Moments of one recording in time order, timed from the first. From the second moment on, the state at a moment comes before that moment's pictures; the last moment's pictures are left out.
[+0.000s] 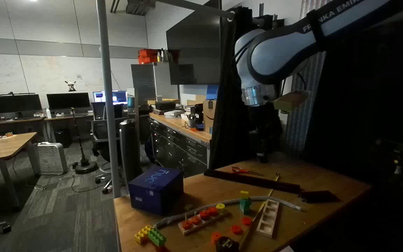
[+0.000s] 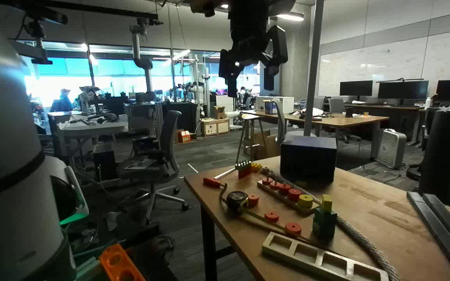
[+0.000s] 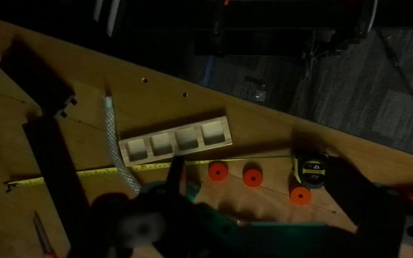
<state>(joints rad) -0.03 -0.44 0.05 -2.40 -0.16 1.79 0.02</state>
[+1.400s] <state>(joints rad) -0.04 -0.14 0.16 -2.41 -0.20 2.31 0.70</state>
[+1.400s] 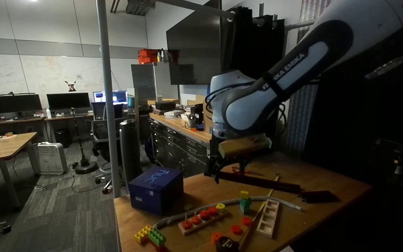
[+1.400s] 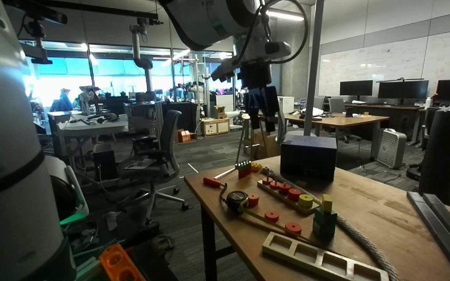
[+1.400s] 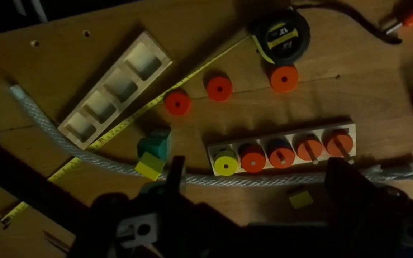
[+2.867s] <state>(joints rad) 0.11 0.34 -0.14 -2.07 -0.38 2.52 1.88</state>
